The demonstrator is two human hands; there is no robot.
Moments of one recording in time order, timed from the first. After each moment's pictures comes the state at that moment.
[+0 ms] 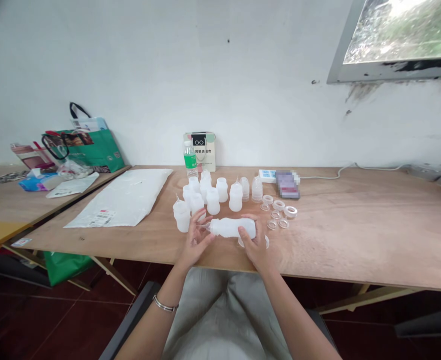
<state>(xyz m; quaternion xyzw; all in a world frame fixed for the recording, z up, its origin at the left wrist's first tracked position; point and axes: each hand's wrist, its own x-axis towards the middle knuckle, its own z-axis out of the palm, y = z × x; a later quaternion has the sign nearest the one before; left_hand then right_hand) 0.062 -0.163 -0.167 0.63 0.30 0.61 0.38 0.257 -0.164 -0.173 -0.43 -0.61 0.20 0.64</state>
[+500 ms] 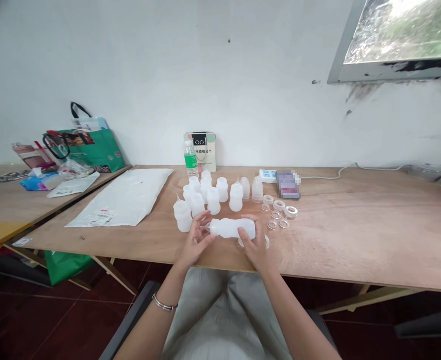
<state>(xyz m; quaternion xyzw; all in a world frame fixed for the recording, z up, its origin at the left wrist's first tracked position) 0.063 -0.163 -0.165 0.61 0.29 0.59 0.44 0.258 -0.164 -0.174 -0.43 -0.61 0.18 0.64</state>
